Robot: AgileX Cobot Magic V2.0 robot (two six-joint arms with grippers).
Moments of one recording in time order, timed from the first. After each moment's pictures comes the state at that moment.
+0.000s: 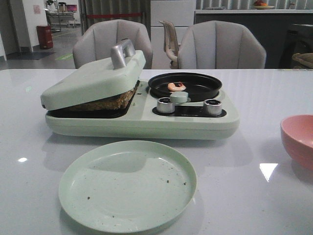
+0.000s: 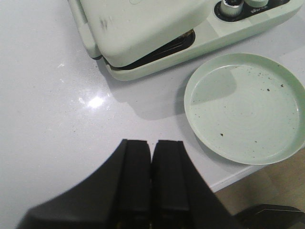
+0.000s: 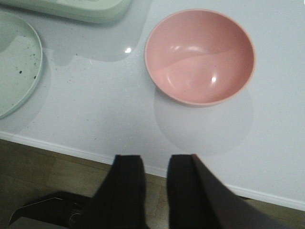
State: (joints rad) left arm -0.50 0.78 -0.79 0.08 0.82 -0.04; right arm 0.11 0.58 -0.61 0.05 0.91 -0.02
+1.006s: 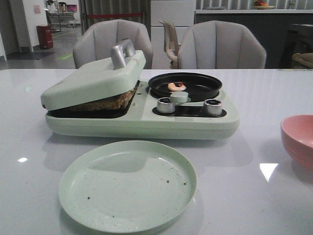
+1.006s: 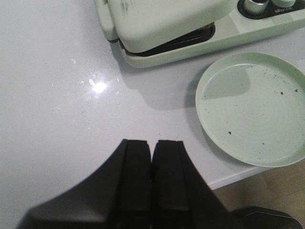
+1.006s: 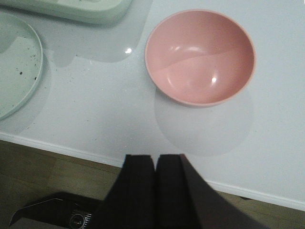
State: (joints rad) left arm -0.50 0.78 -0.79 0.15 0.86 -0.19; right arm 0.11 0.58 -0.61 0.05 0.90 -0.02
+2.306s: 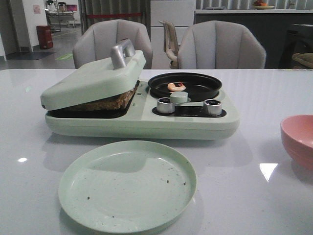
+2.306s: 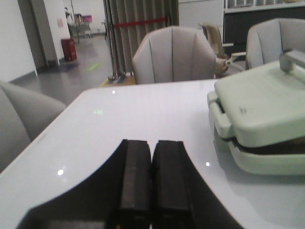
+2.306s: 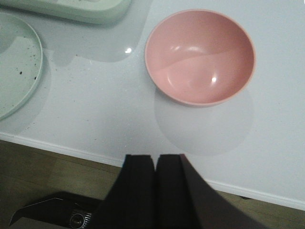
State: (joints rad) left arm 0.00 0.00 0.00 -0.04 0.05 0.11; right arm 0.11 0.58 -0.61 0.05 0.90 -0.02
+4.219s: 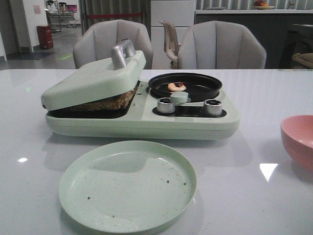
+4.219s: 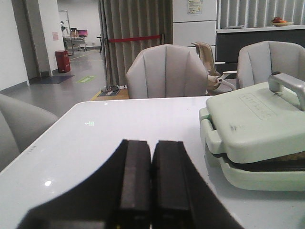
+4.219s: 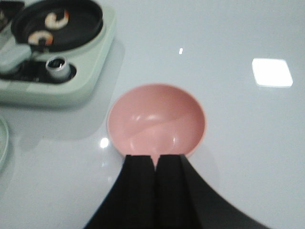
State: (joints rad) left arm -0.03 0.00 0.00 -0.08 0.02 0.11; right arm -0.03 0.28 -0.34 0.05 0.51 -0.02
